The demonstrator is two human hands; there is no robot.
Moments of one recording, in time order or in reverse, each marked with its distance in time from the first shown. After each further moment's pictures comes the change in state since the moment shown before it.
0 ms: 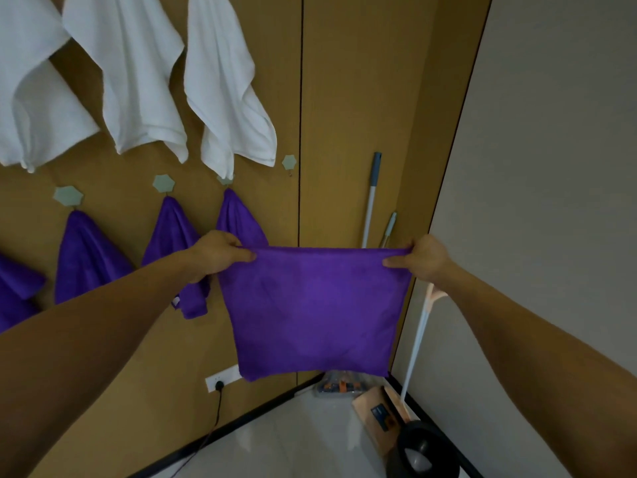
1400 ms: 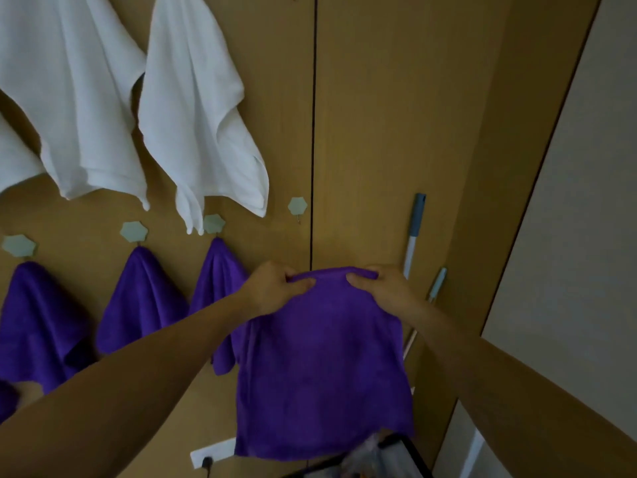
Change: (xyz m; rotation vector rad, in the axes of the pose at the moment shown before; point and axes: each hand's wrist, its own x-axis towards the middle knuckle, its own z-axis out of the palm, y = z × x) left_hand 0.200 0.054 0.087 0.062 0.068 0.228; right_hand 0.234 -0.021 0.074 0.462 -0.342 -0.300
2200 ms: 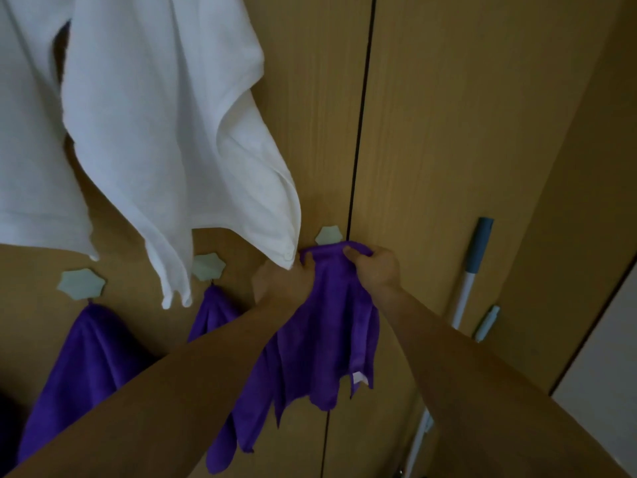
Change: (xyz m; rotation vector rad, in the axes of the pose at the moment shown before) left_hand 0.180 -0.087 -0.017 0.401 0.631 -0.117; right_hand 0.231 0.002 0.073 -0.010 0.412 0.142
